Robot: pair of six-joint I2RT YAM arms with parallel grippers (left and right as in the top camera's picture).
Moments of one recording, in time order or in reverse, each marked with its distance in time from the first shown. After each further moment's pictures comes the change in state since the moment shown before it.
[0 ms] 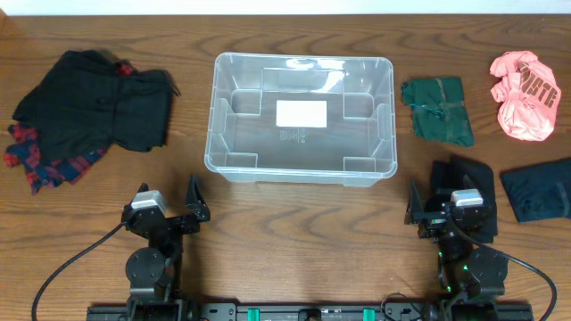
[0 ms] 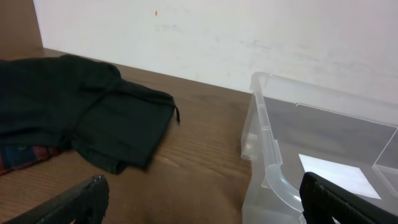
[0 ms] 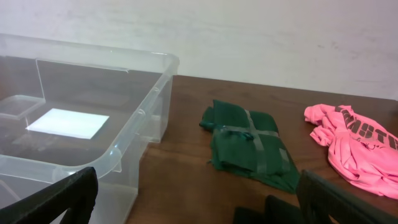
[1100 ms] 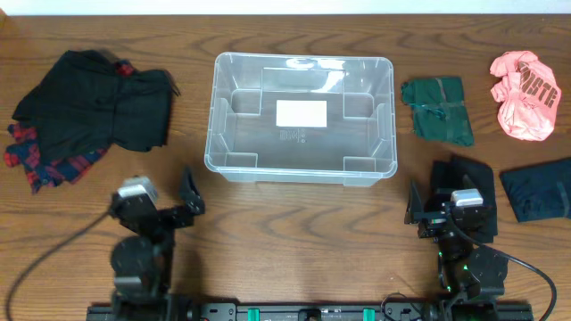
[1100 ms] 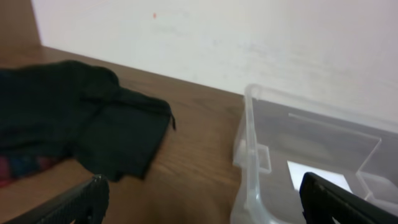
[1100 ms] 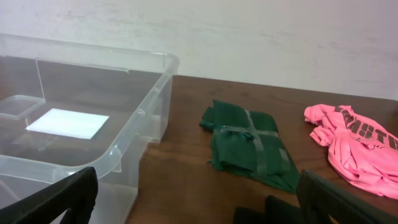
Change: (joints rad) left arm 0.013 0.265 0.288 -0.105 0.005 -0.029; right arm 0.000 -0.001 0.000 0.000 0.000 0.000
